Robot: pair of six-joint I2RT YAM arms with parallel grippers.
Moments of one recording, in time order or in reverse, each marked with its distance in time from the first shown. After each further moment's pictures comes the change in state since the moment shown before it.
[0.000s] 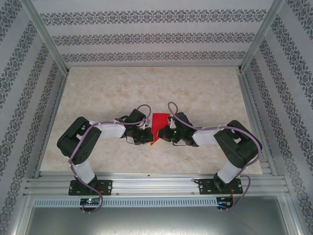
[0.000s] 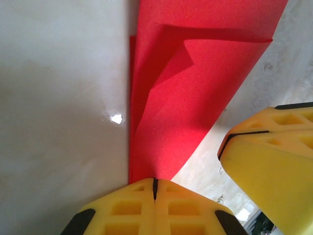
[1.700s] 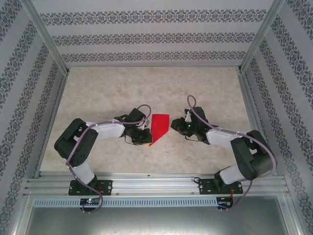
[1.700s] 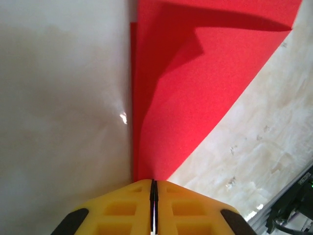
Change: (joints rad) left arm -0.006 -0.050 0.036 -0.140 -0.019 0.076; right arm -0.220 -0.197 -0.054 -0.140 0.021 -0.079
